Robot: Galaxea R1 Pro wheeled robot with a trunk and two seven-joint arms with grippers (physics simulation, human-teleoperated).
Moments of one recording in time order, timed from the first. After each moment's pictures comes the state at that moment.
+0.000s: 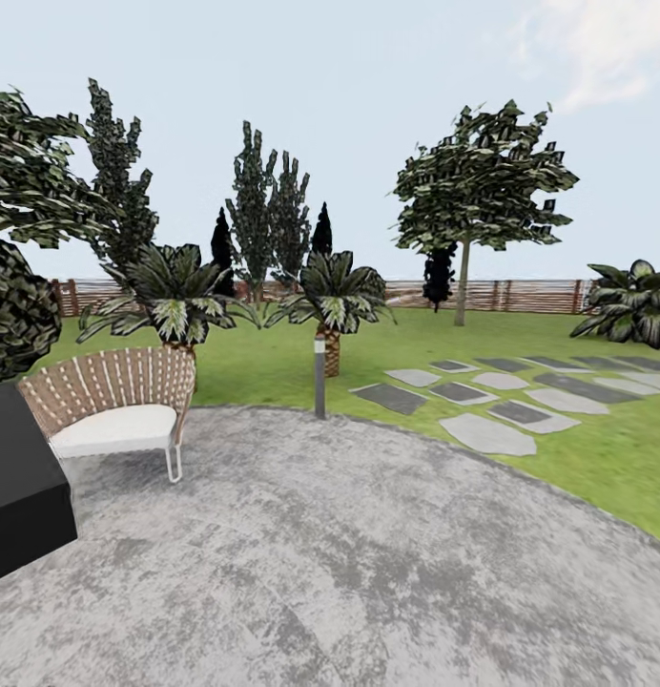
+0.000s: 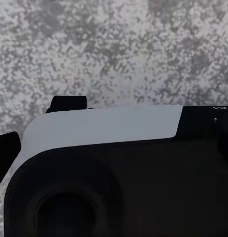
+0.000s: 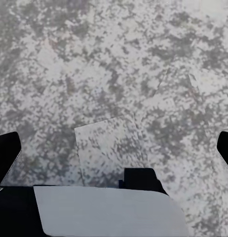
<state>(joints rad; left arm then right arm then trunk) 0.01 0.00 0.01 -0.11 0.04 -0.01 -0.11 -0.07 0.02 -0.02 0.00 0.00 -0.28 0.00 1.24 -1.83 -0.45</state>
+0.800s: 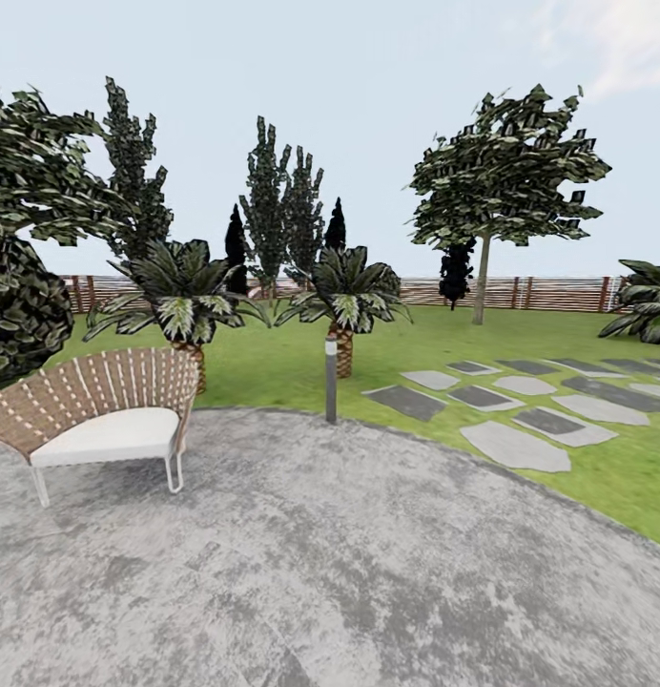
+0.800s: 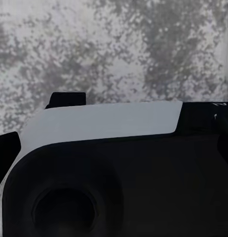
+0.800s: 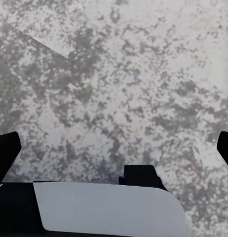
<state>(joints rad) 0.01 0.00 0.01 -0.11 0.04 -0.01 -0.11 -0.07 0.02 -0.02 0.00 0.00 -0.28 0.00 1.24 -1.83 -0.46</state>
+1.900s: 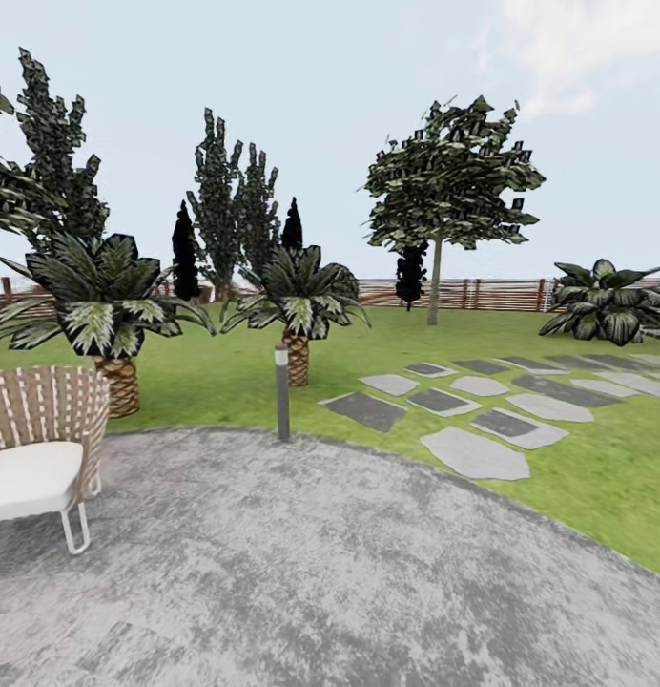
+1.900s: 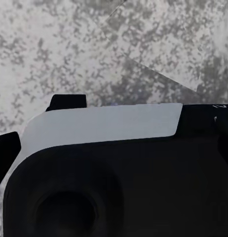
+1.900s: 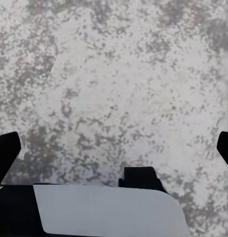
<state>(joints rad) 0.01 0.00 0.01 -0.11 0.04 -0.01 -0.11 -0.07 0.02 -0.02 0.00 0.00 -0.28 0.00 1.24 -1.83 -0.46</state>
